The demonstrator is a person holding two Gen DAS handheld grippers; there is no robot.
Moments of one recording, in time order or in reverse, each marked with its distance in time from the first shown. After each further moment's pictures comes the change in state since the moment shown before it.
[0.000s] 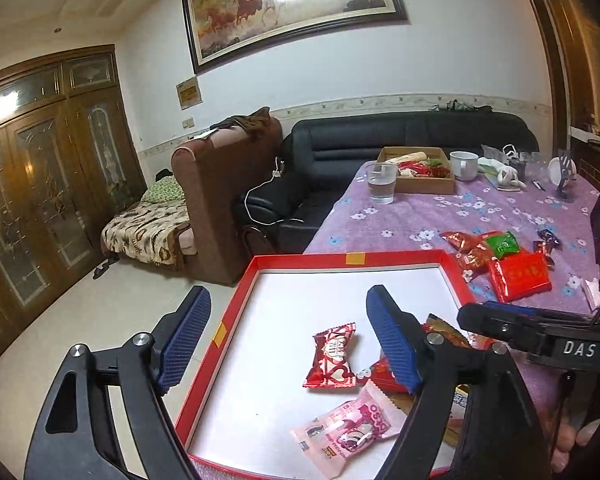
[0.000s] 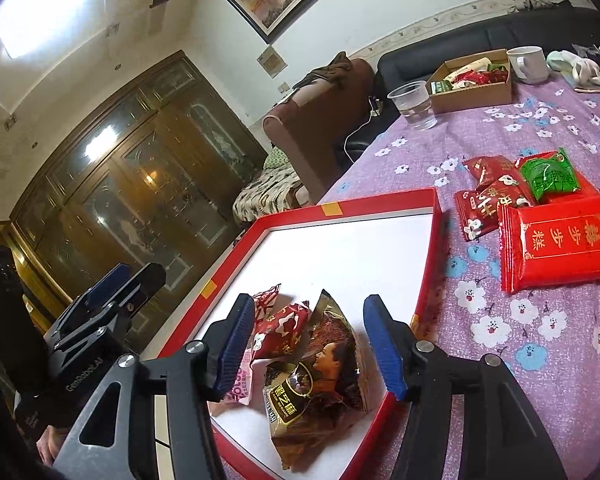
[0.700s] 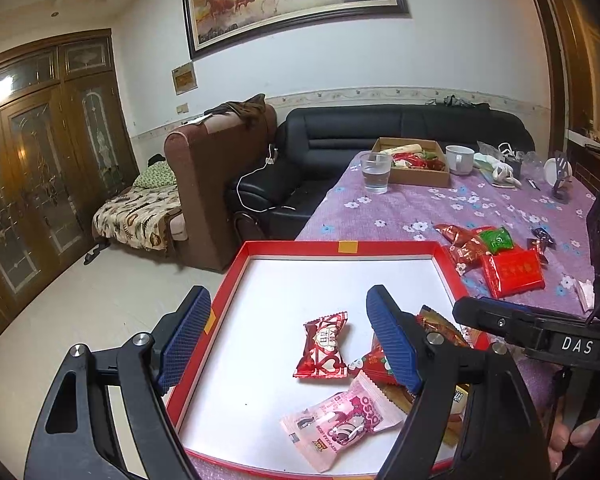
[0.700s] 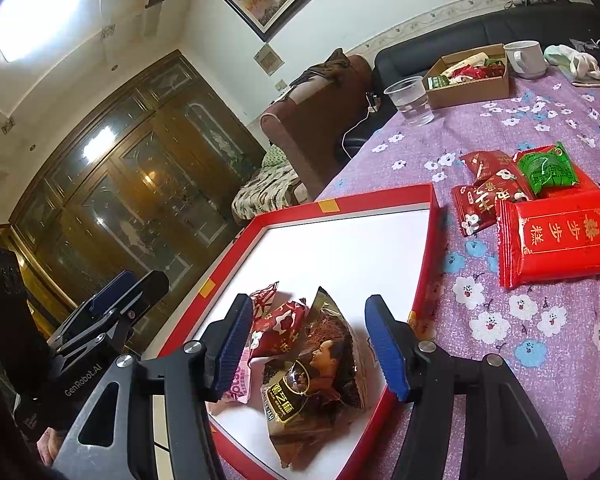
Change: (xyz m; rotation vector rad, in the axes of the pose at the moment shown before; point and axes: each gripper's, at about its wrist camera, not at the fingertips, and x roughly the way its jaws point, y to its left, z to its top) left arm 0.008 -0.002 -0.003 -0.025 0.050 -0.030; right arm 0.003 -0.003 0.002 0.015 0.012 -0.004
